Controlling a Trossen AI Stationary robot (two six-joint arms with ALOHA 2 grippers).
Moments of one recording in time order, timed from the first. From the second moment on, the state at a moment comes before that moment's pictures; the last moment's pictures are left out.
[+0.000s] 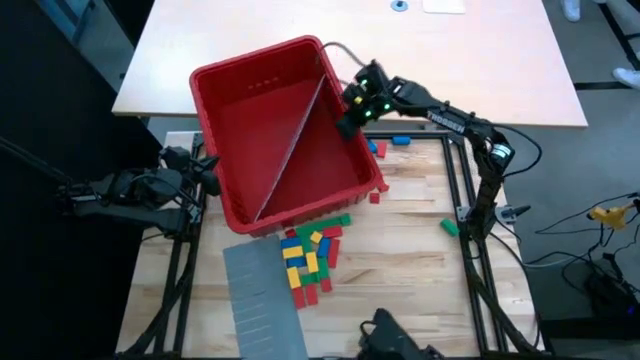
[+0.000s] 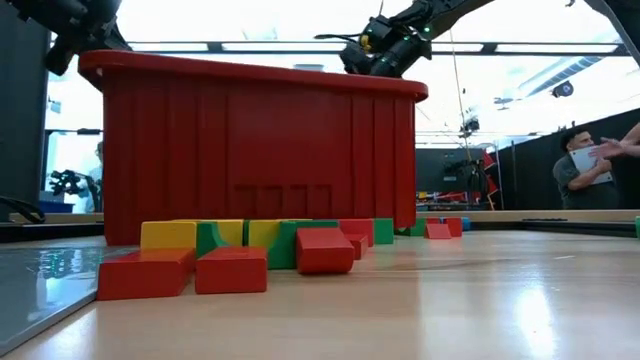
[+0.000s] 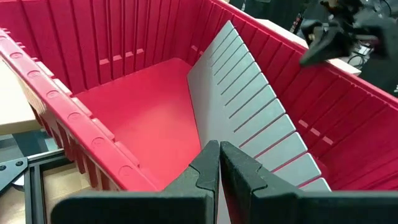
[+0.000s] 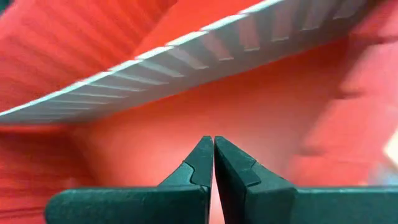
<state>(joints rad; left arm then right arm) -0.05 0.44 0.76 -0.86 -0.89 -0.72 -0.69 1.83 1.75 -0.70 -0.38 0.05</state>
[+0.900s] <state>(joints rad) -0.05 0.44 0.76 -0.86 -0.89 -0.70 -0.55 1.76 1.75 -0.72 -0.41 -0.29</state>
